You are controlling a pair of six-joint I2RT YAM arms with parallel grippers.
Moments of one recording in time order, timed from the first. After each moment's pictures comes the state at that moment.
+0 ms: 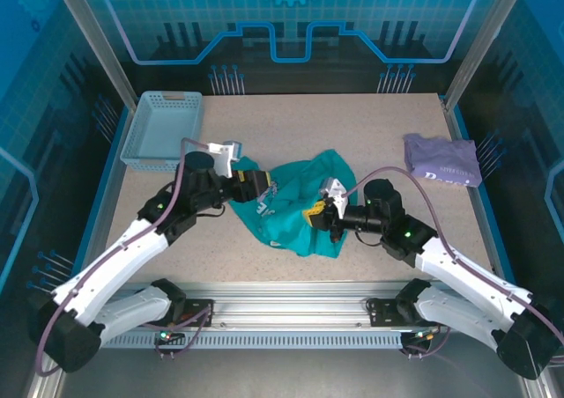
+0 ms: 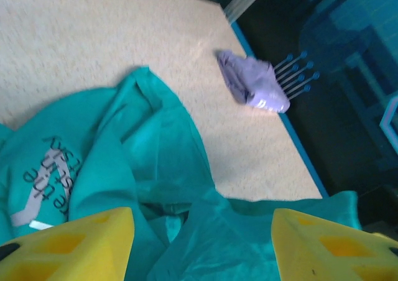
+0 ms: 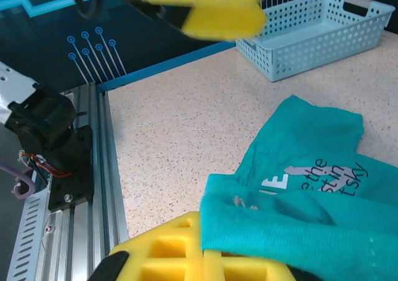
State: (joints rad) left arm -0.52 1.03 0.87 -0.28 0.29 -0.62; right arm 0.67 0.90 0.61 -0.06 -0.54 -0.02
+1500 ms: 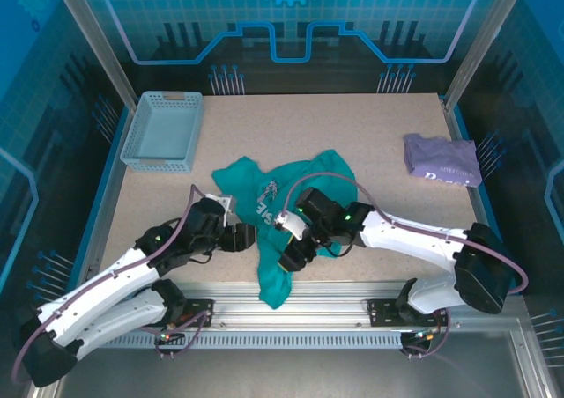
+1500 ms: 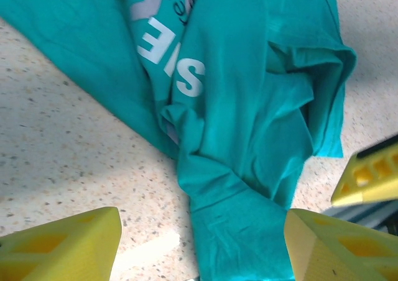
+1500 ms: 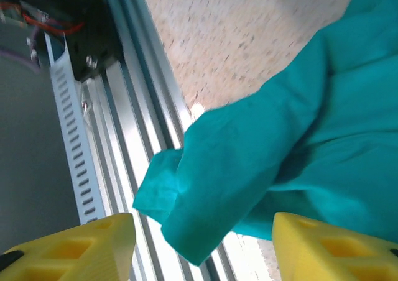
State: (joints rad) left arm -0.71 0.79 0.63 -0.67 0.01 -0.68; right arm 0.95 1.39 0.89 -0.53 -0.48 0.07
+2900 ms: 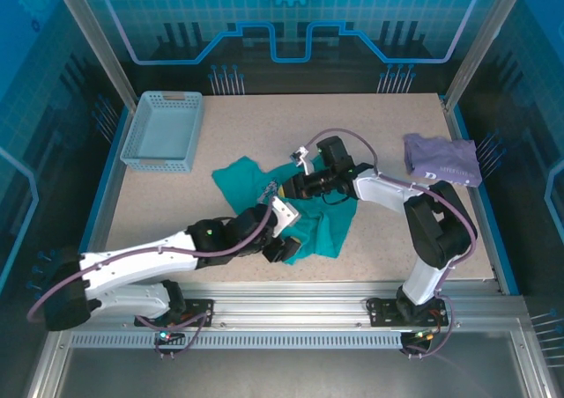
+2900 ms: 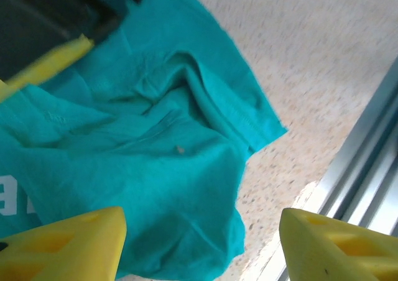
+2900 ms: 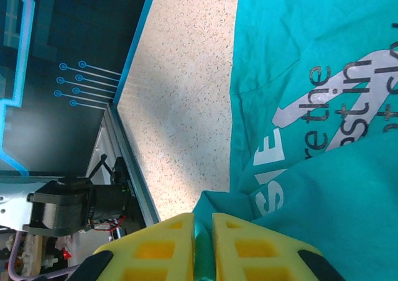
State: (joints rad) left arm -1.06 1.17 0.79 -0.39 -0.13 -0.23; right arm 0.51 1.73 1.06 -0.13 -0.84 0.45
